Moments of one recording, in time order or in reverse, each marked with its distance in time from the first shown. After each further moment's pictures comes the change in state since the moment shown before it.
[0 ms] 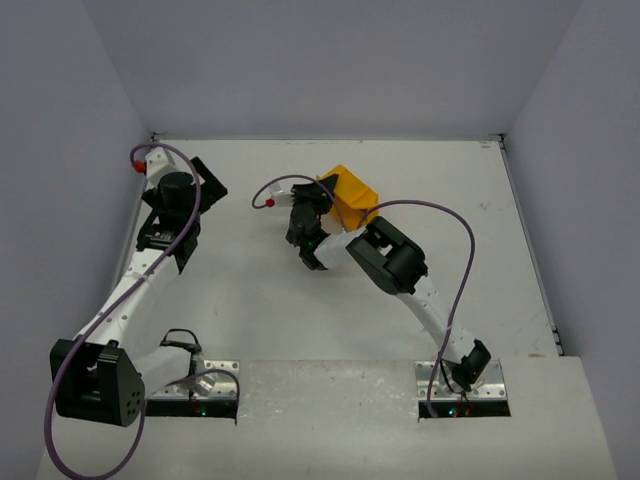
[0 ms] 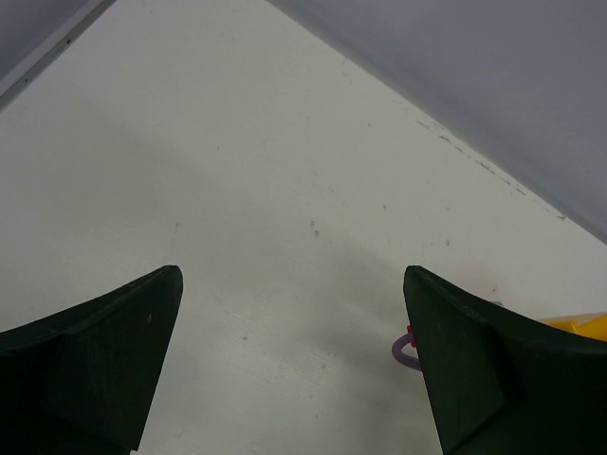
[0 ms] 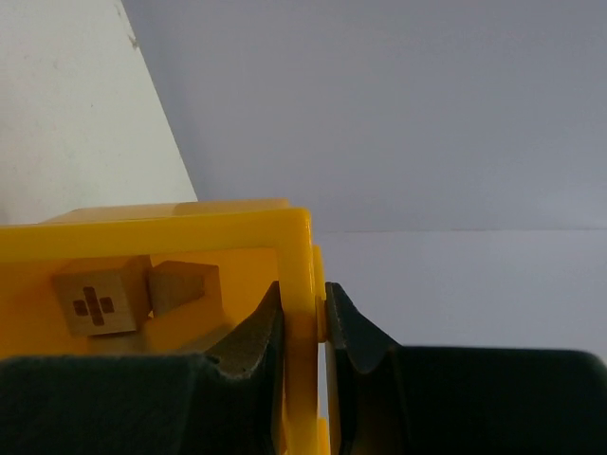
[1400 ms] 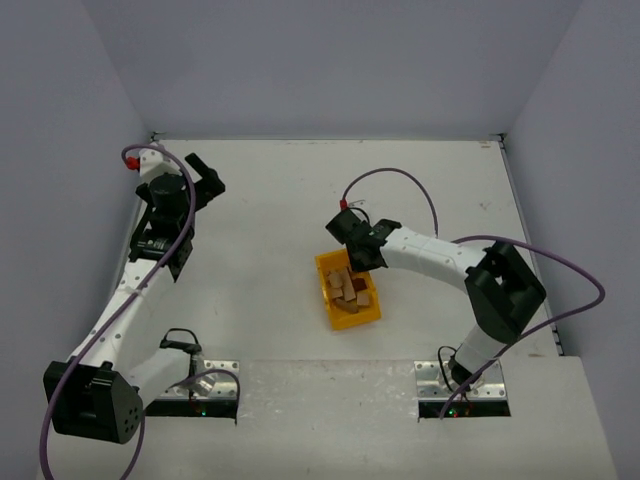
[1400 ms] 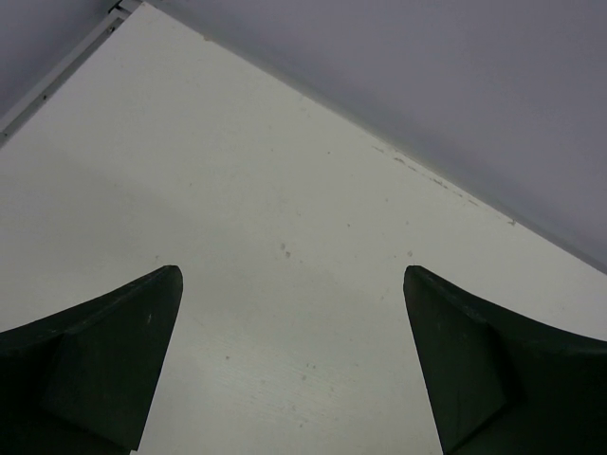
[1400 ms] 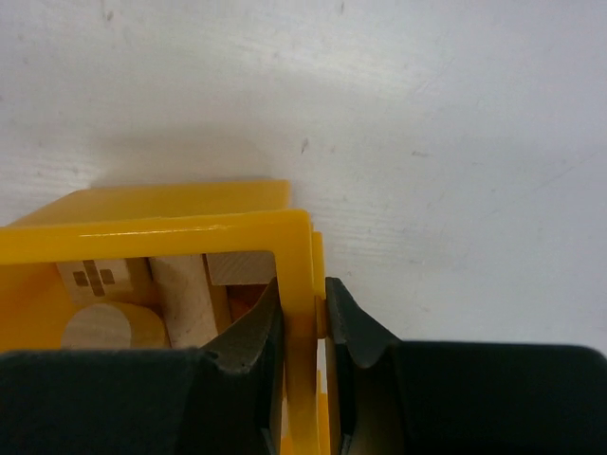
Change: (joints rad) left arm 0.000 -0.090 -0.003 0.041 0.049 0.057; right arm -0.044 -0.834 -0.444 -1.797 -0.727 2.333
